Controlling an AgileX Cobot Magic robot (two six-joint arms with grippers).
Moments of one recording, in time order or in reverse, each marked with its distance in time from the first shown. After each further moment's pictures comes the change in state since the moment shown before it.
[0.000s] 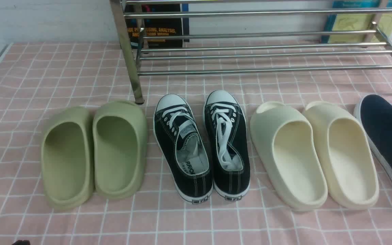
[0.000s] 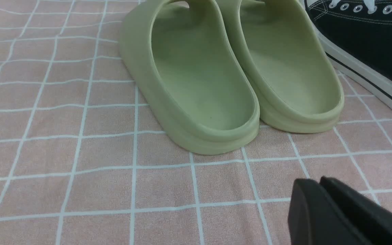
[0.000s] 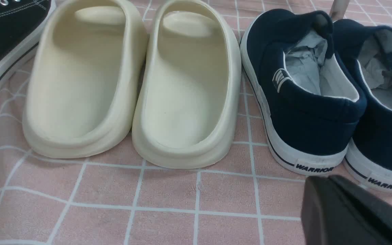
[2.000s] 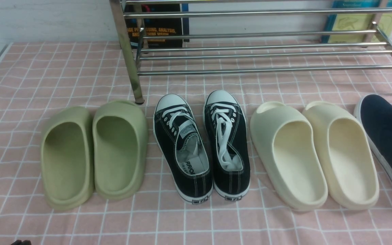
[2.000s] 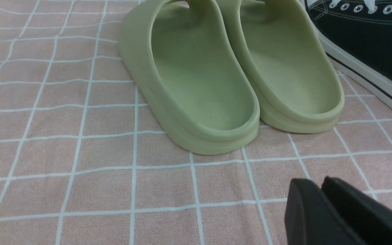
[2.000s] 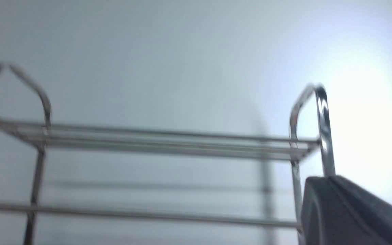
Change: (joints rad) right arm 0.000 0.000 0.009 -0.047 -1.150 0.133; left arm 0.000 0.000 0.000 0.000 0.000 0.000
